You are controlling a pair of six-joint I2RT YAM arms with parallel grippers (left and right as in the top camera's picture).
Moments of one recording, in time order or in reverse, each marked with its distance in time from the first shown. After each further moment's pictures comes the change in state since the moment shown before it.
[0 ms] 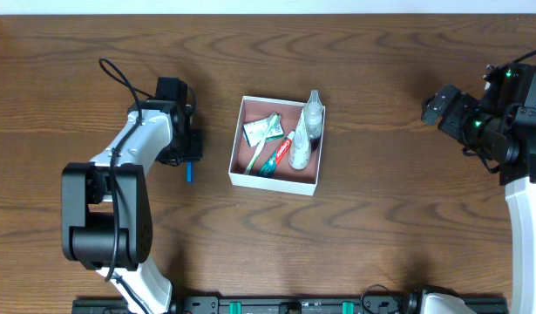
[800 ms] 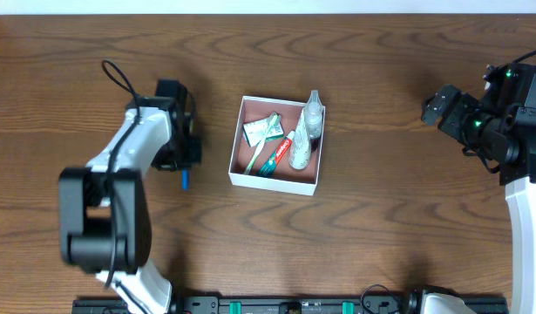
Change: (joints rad) left arm -0.005 -0.069 0.054 -0.188 0.022 0.015; right arm 0.000 0.000 0.000 0.000 0.000 0.000
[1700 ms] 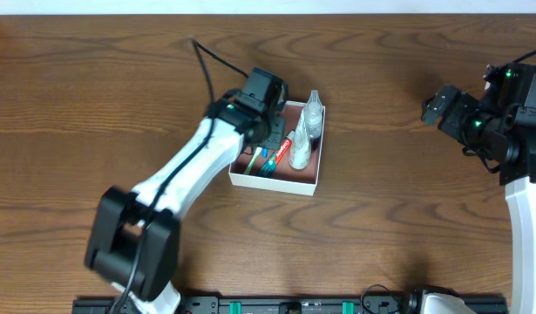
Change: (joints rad) left arm -0.444 -0.008 0.090 0.281 0.048 -0.153; right arm 0.000 0.000 0.000 0.000 0.000 0.000
